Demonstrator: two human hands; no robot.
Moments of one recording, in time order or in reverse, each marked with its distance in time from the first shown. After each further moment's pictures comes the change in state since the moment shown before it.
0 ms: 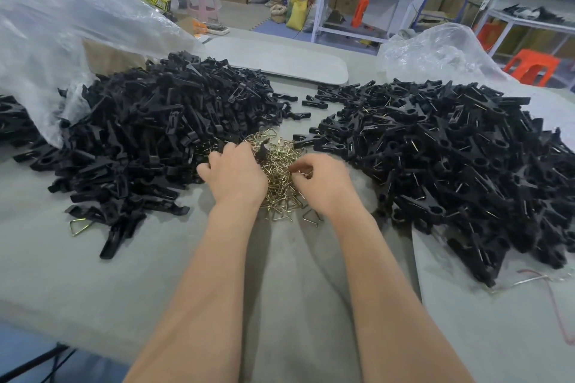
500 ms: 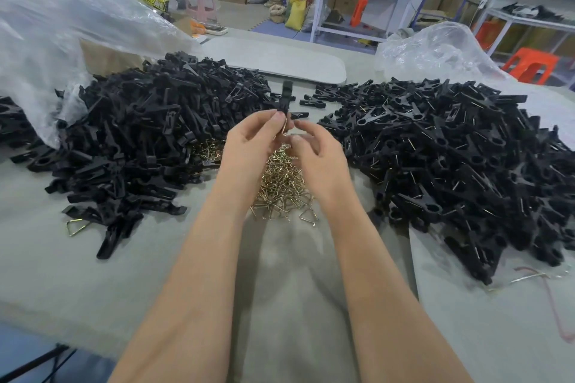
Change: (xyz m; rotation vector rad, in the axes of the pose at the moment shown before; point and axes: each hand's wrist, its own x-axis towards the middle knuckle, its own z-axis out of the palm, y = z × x) left_hand -0.004 0.018 -0.020 -1.520 -0.231 0.142; right_hand -0.001 -0.016 -0.003 0.699 0.168 0.024
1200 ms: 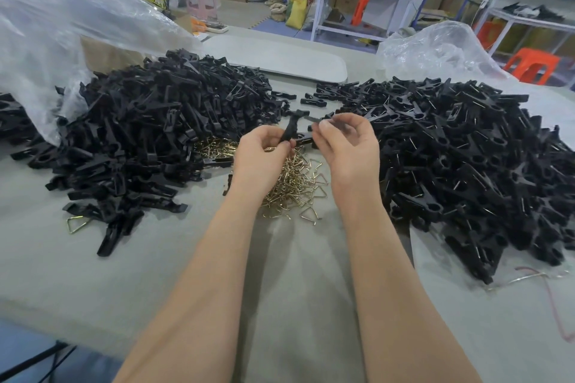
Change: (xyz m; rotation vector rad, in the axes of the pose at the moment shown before) left_hand -0.001 -0.013 0.004 0.486 0.053 -0.064; right_hand 0.004 -0.005 -0.018 0.616 0.225 -0.010
